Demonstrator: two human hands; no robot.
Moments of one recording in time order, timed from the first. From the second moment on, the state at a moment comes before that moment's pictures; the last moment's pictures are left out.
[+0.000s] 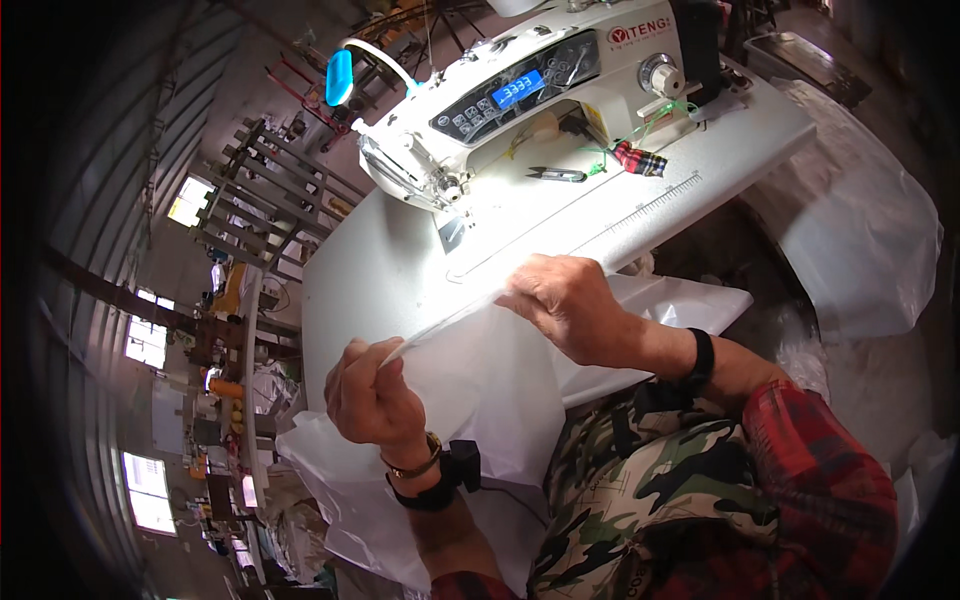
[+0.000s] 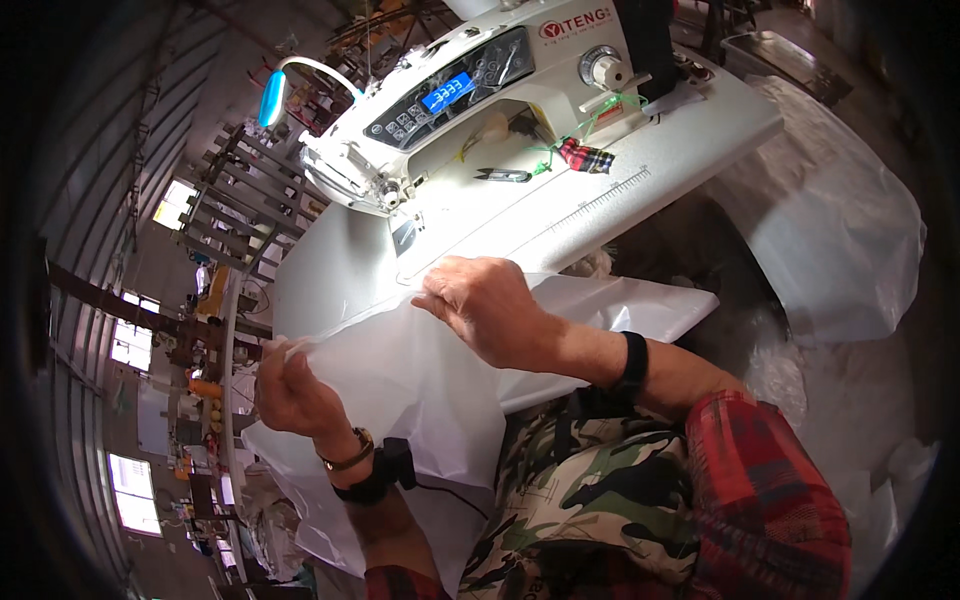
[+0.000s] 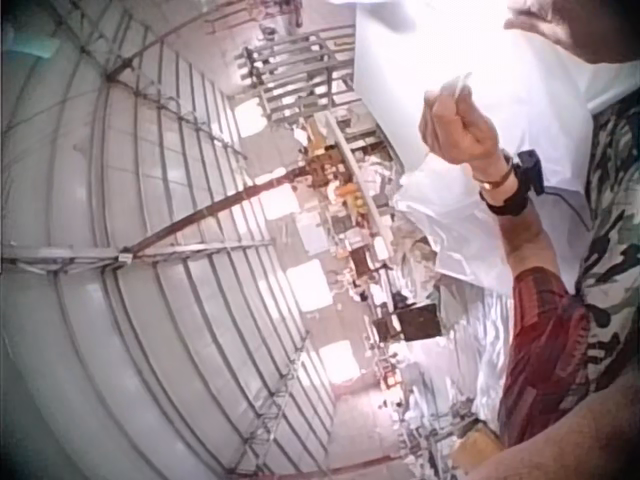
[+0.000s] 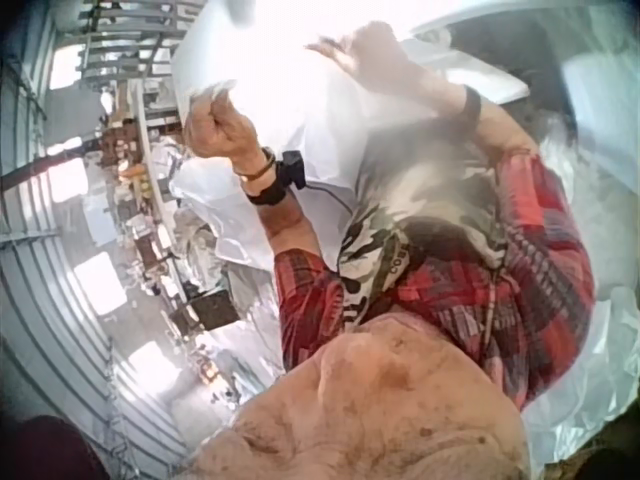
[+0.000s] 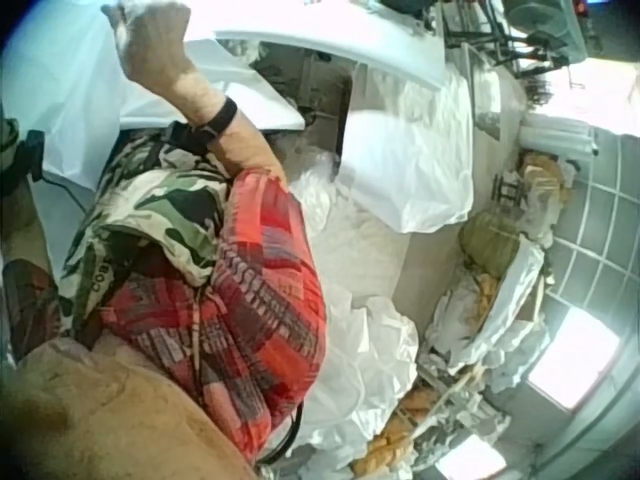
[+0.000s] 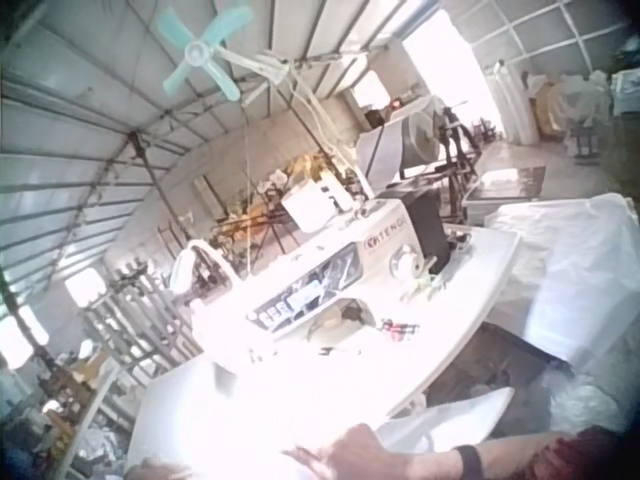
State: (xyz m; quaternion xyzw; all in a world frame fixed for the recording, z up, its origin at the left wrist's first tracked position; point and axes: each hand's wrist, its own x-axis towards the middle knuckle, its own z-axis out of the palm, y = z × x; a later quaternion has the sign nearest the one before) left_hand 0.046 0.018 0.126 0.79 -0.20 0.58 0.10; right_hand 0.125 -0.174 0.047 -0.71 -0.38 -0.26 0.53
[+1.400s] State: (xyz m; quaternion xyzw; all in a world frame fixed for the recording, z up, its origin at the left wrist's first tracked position) left_hand 0.096 0.007 0.012 0.85 -0.08 0.13 0.51; right_hand 0.128 -0.170 -0.020 -0.72 -0.36 0.07 0.59
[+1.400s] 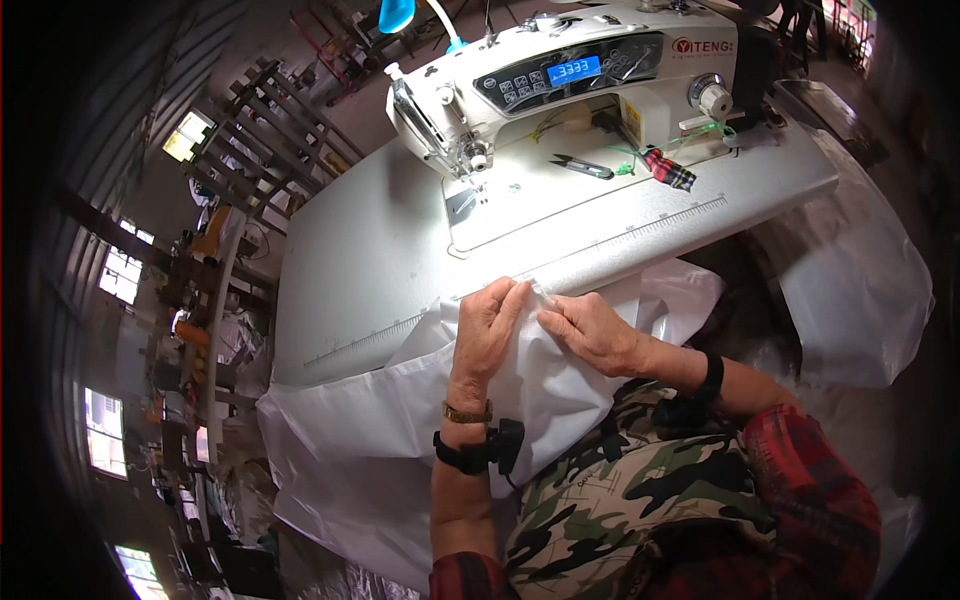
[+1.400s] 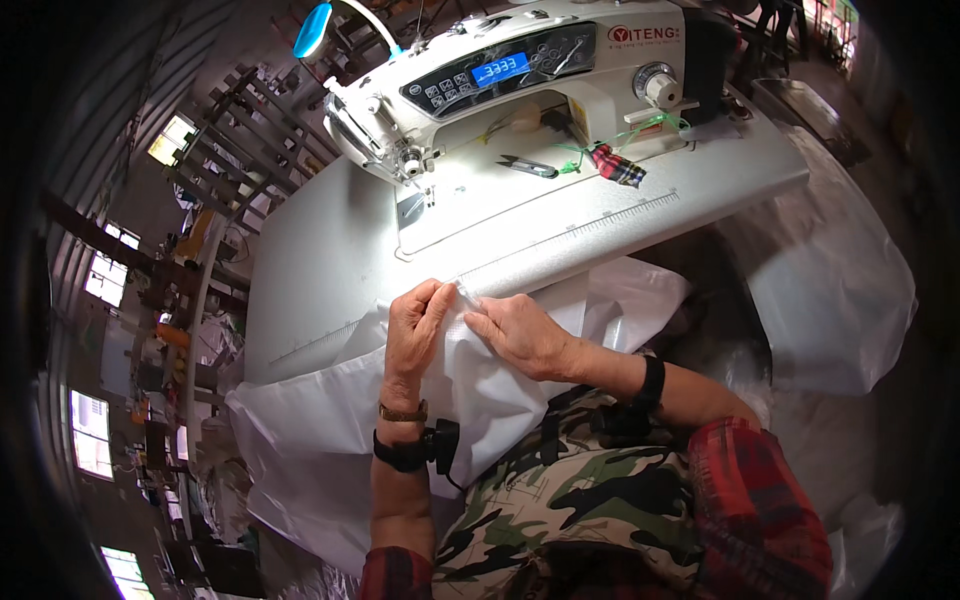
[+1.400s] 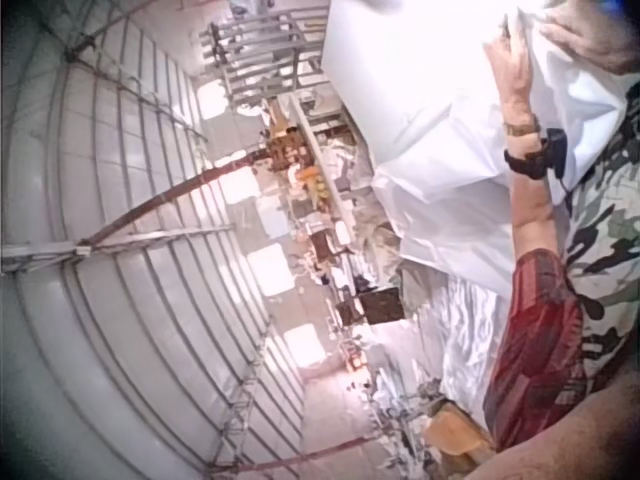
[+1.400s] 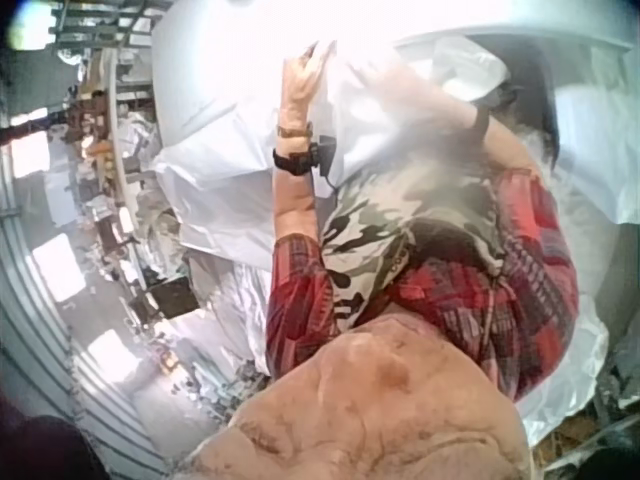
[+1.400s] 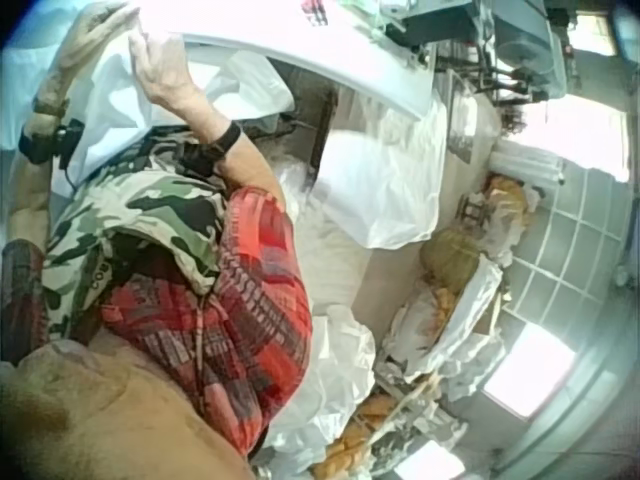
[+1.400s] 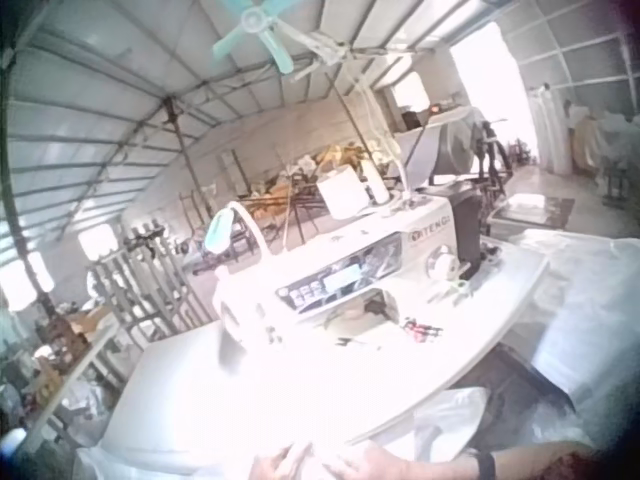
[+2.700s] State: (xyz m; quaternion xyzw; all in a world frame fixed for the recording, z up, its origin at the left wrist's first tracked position) left_hand 0.105 0.012 0.013 0.81 -0.01 0.06 0.58; right_hand 0.114 -0.168 -0.019 -0.82 -0.46 -0.19 0.29
